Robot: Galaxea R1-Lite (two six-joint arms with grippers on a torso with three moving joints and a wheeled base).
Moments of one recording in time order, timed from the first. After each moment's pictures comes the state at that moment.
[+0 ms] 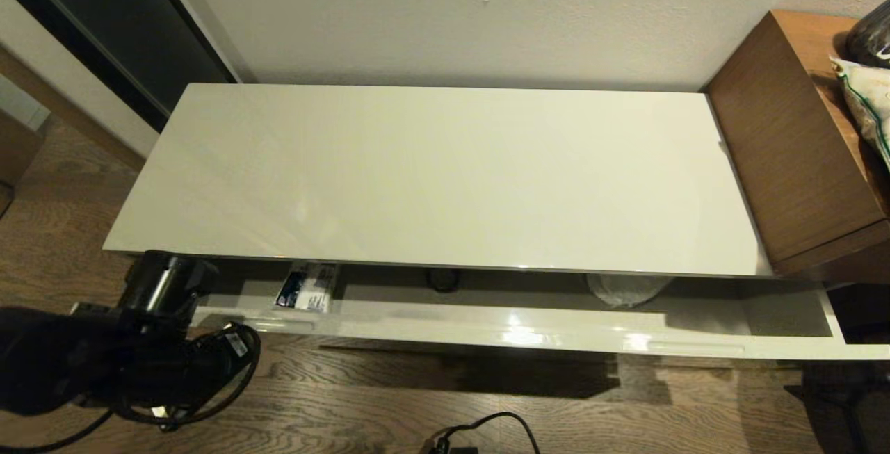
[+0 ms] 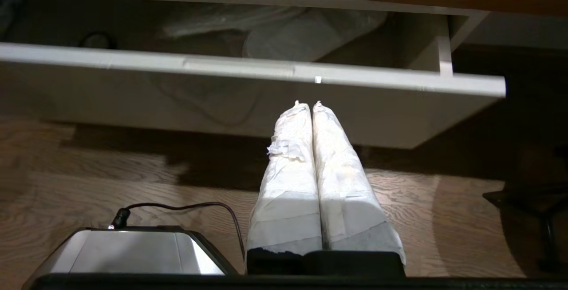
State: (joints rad) left arm -0.15 1.63 -0.65 0.00 0.08 -0.92; right arm 0.01 0.00 0.00 -0.01 0.00 -0.03
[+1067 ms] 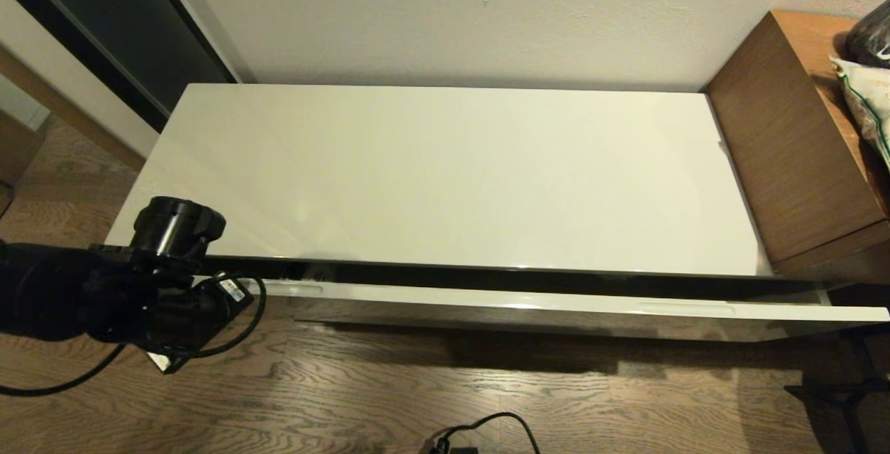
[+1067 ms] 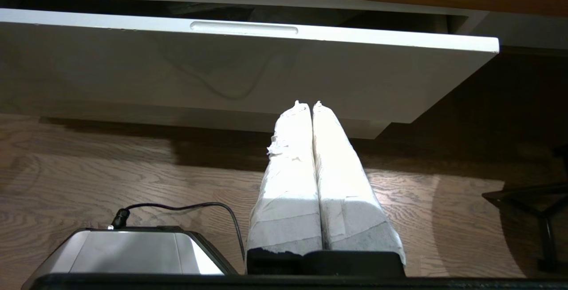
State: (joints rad) left arm -0.14 1.67 -0.87 0.11 0.27 -0.97; right arm 0.01 0.00 0.00 -0.01 0.00 -0.03
